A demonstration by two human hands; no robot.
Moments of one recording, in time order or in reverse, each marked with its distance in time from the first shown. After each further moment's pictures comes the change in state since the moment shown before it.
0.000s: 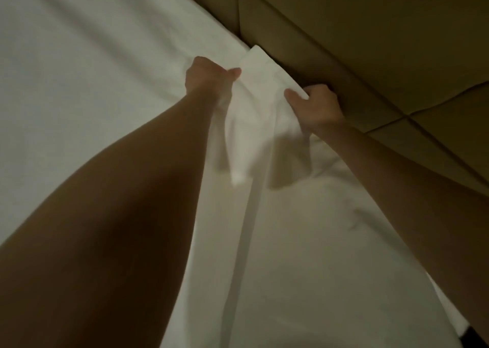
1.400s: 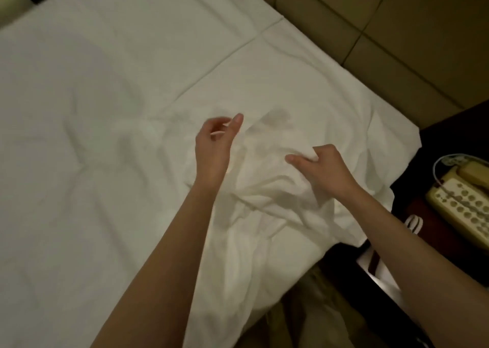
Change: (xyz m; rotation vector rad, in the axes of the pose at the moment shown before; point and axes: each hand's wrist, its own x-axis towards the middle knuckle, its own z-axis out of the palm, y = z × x) left_hand -0.433 -0.217 -0.121 -0.690 0.055 0.158; right_hand -0.451 0.034 -0.010 0.307 -0.192 -0.107
